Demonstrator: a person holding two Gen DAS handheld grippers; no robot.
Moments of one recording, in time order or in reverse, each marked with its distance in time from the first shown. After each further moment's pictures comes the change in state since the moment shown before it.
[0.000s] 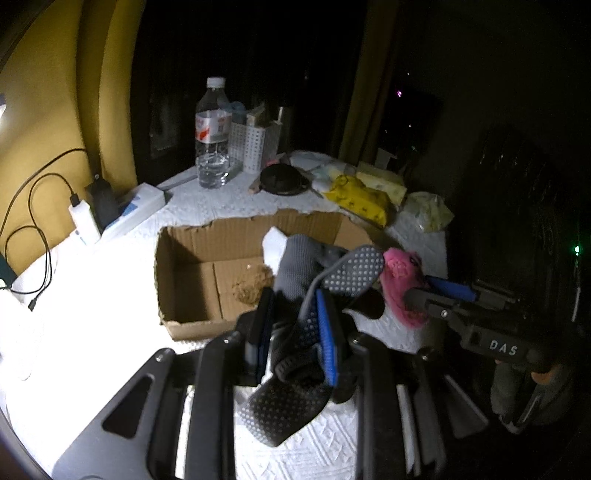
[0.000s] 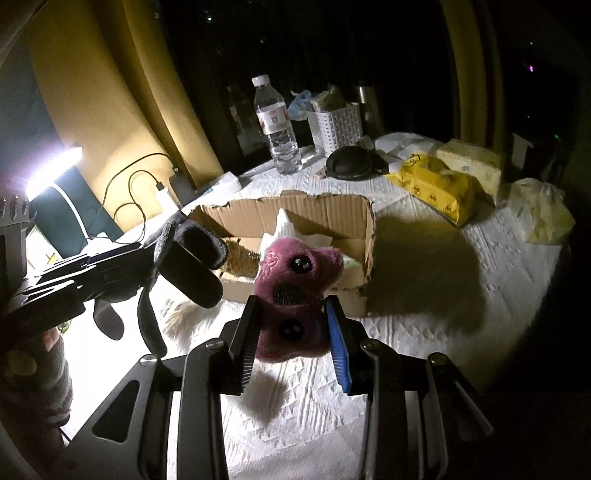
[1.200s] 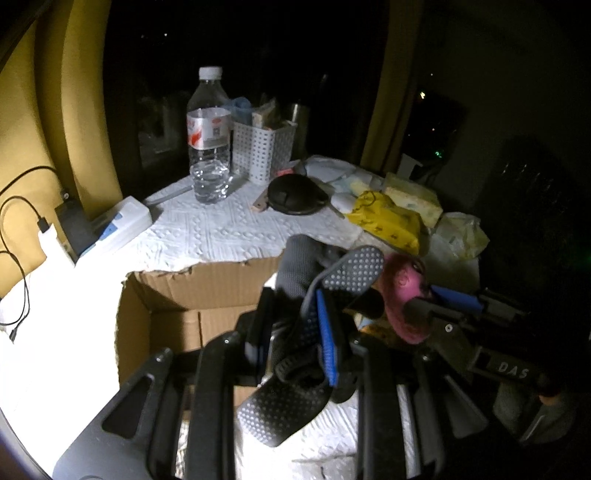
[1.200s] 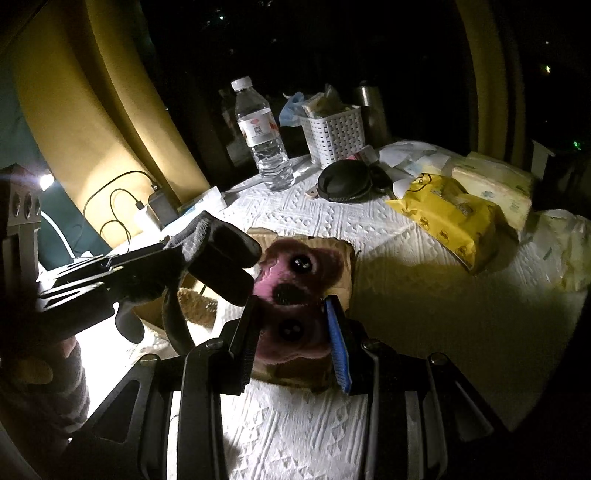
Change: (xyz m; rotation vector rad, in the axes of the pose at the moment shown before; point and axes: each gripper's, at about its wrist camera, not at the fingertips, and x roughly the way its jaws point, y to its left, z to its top) left arm 0.088 -0.005 0.049 -0.034 0.006 0.070; right arm 0.057 -0.044 0.052 -0.017 0.008 0.058
